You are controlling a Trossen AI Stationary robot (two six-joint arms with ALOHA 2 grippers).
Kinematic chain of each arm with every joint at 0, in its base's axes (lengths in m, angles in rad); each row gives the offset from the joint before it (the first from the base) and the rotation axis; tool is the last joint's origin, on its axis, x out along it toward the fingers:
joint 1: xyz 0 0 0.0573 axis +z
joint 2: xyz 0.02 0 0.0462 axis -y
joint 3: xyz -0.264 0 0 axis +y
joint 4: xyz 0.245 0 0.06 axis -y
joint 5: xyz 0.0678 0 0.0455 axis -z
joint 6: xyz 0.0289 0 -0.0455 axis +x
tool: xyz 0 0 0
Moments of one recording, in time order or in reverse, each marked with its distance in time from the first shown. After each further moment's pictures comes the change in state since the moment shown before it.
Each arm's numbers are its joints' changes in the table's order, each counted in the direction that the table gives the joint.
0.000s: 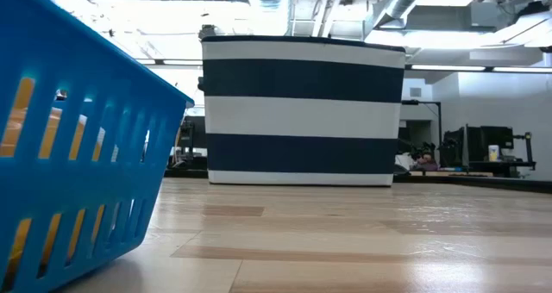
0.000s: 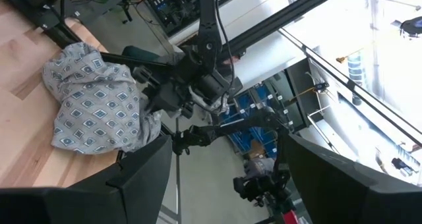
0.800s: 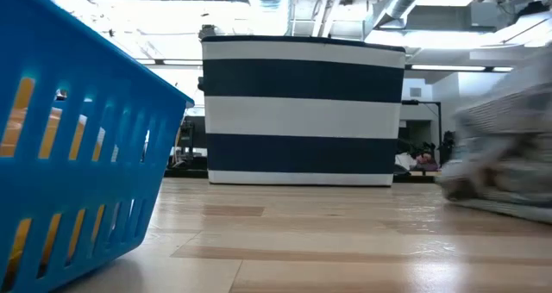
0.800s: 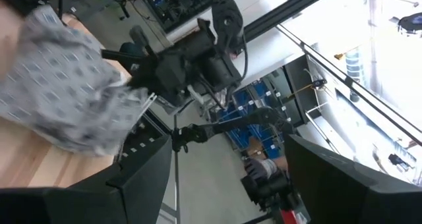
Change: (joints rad) left arm -0.001 0.000 0.000 0.000 0.019 0.000; right arm -0.224 0.003 -0.222 -0.446 0.336 -0.325
